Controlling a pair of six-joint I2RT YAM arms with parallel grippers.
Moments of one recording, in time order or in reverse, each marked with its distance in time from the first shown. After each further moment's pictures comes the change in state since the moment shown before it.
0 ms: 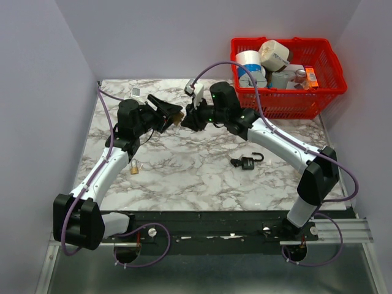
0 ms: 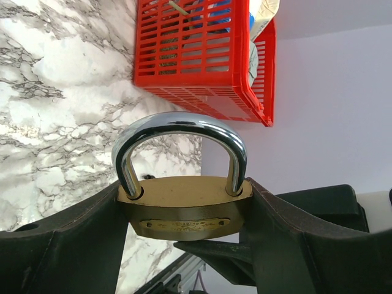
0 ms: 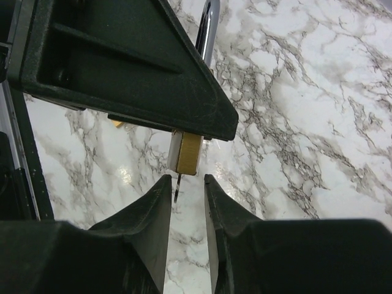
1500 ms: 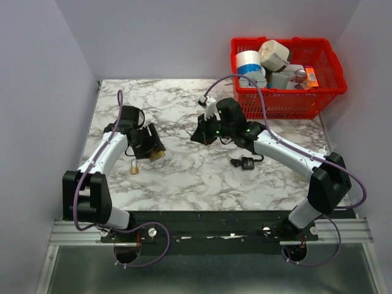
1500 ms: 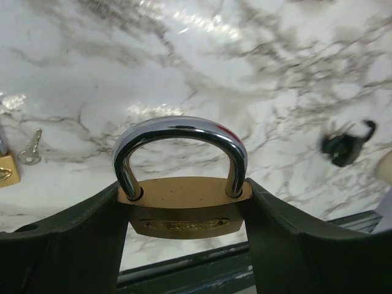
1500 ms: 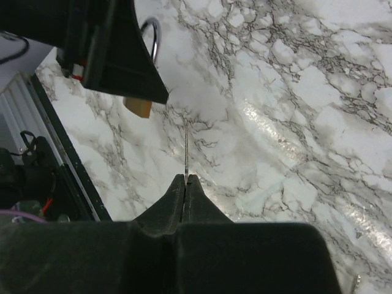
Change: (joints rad) left arm 0.126 0.162 0.134 -0.755 -0.081 0.626; right arm -0.006 -0.114 -0.271 0.049 0.054 0.290
